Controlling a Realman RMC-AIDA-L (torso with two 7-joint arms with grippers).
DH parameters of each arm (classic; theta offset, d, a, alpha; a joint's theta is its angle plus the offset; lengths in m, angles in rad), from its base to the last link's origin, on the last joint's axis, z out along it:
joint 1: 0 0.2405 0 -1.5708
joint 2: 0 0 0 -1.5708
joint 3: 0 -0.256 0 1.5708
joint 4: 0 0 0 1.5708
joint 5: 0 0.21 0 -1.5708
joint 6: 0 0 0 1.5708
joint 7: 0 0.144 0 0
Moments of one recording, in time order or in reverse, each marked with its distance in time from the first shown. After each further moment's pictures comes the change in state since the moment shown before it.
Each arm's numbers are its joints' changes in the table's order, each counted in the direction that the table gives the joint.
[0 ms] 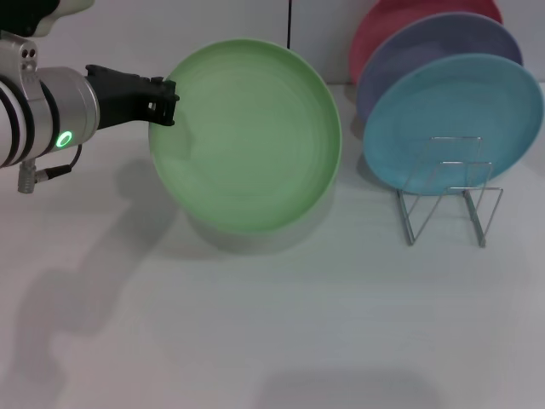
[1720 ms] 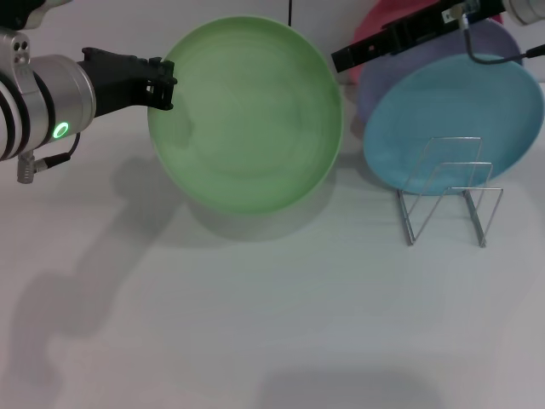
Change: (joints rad) left arm 0.017 0.001 0.001 0.007 -0.029 0.082 0.039; right arm 0.322 -0.011 0.135 0.238 -0.436 -0.326 0.093
